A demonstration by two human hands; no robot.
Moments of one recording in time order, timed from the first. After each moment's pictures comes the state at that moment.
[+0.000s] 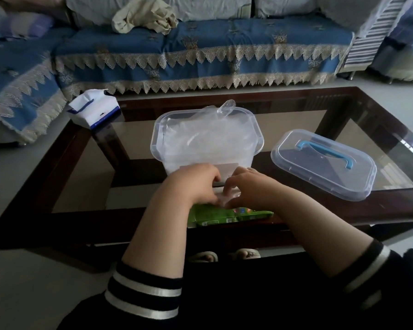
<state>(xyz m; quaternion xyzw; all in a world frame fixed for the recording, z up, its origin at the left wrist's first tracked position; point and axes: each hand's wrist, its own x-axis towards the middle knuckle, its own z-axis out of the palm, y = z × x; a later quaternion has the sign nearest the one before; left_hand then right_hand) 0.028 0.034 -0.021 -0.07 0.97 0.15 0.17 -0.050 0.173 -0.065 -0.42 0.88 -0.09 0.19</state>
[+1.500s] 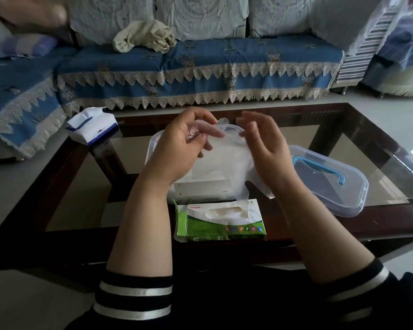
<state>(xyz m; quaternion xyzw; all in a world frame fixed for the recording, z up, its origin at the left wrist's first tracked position) 0.010 0.018 0.025 -0.01 0.83 0.52 -0.20 -0.073 0.177 -0.009 -0.31 0.72 -0.62 -0.05</state>
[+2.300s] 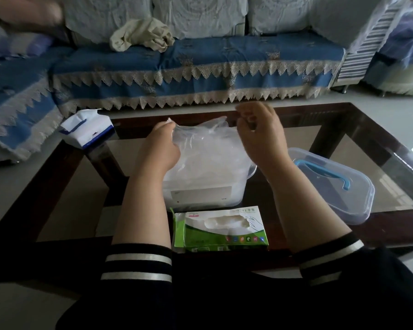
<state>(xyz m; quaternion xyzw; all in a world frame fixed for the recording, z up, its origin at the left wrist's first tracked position) -0.051 -0.039 -0.014 -0.25 0.92 0.26 -0.16 -0.134 0.146 -0.007 -0.26 0.82 -0.47 -0.17</state>
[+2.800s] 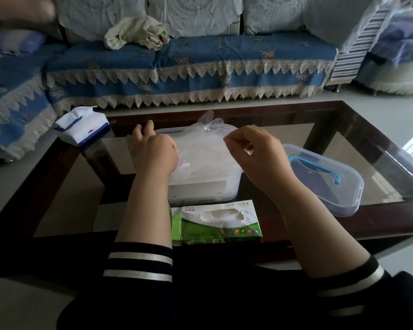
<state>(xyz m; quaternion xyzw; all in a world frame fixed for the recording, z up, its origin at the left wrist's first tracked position) -0.036 -0.021 -0.014 -0.31 0.94 0.09 -0.11 -0.083 0.178 -0.011 -0.36 0.82 -0.43 -0.16</state>
